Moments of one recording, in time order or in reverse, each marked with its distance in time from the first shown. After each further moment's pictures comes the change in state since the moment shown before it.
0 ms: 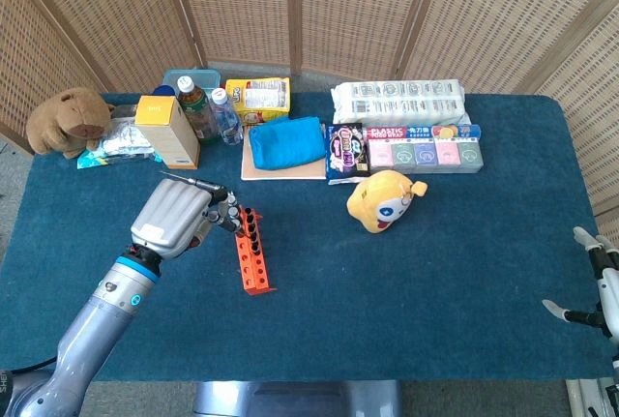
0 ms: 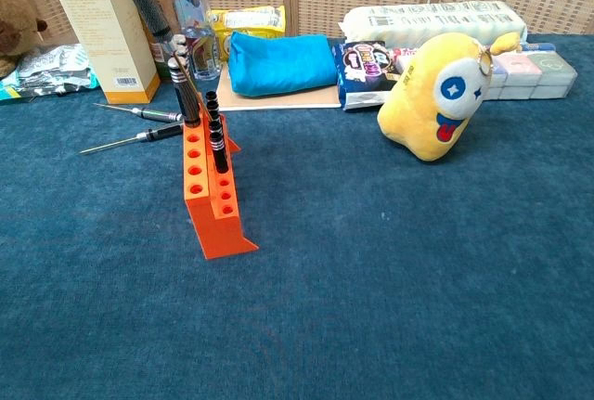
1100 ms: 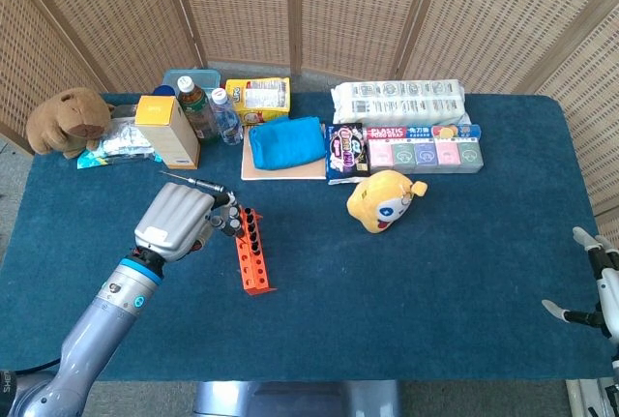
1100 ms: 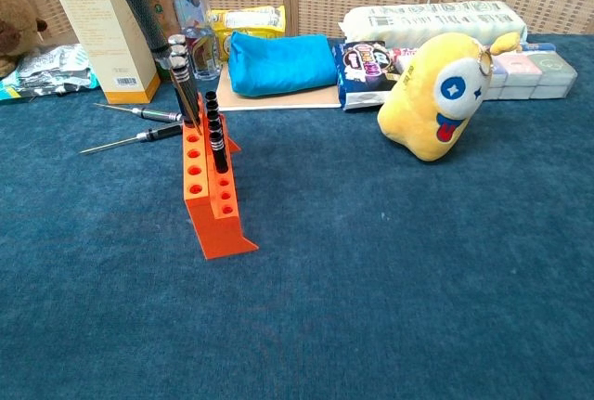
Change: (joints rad) left arm -0.004 -0.021 -0.001 0.000 -0.026 -0.002 0.021; right arm 0.001 0.000 -0.001 0.000 -0.003 0.000 0.000
